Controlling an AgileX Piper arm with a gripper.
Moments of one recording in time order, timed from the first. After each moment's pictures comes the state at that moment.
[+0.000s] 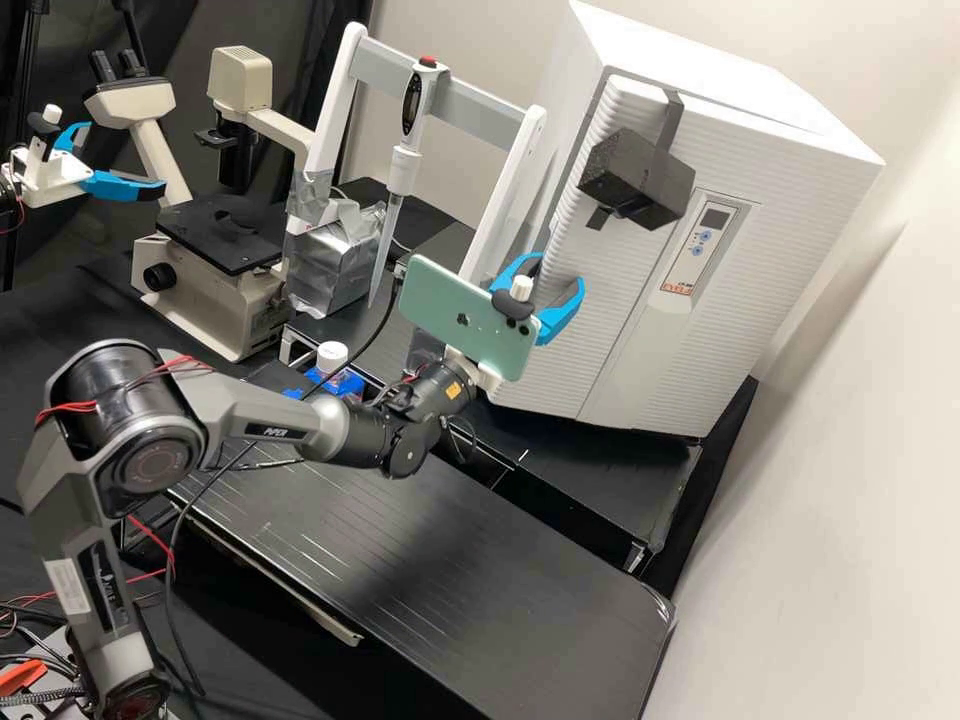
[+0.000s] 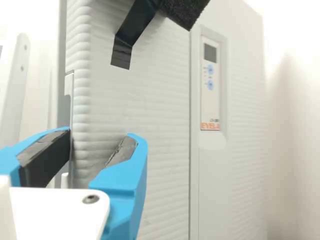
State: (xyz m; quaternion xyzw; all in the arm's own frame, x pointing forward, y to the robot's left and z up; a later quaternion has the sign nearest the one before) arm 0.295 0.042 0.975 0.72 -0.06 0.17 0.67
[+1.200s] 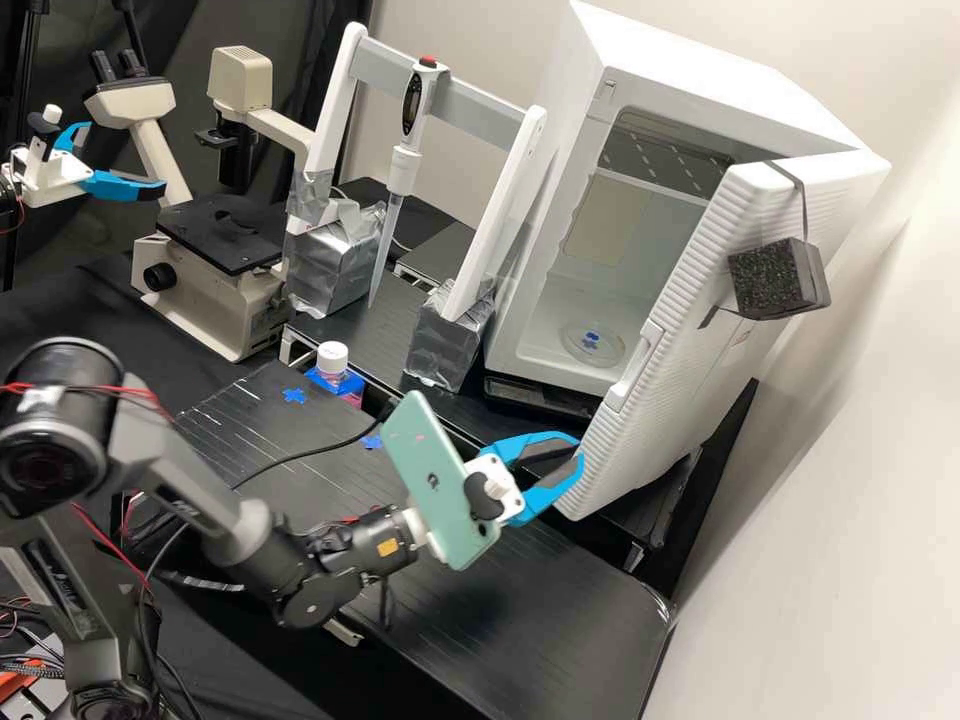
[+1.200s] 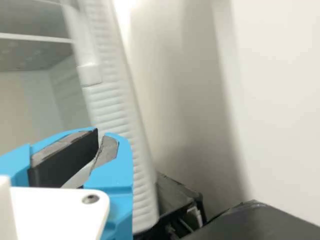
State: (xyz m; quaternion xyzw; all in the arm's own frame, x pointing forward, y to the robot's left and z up) arm 0.167 -0.026 0.941 0.75 -0.19 0.17 0.61
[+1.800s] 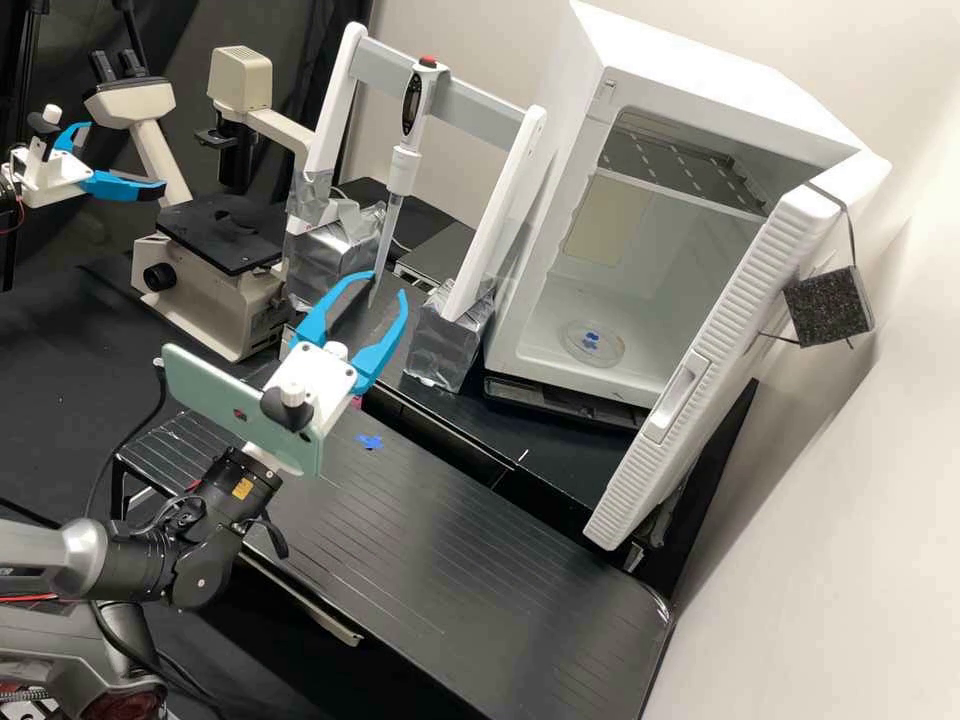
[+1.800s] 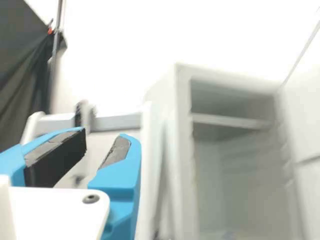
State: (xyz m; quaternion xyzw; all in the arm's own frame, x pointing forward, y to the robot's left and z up) arm 0.129 0.075 0.876 0.73 0.08 0.27 0.62
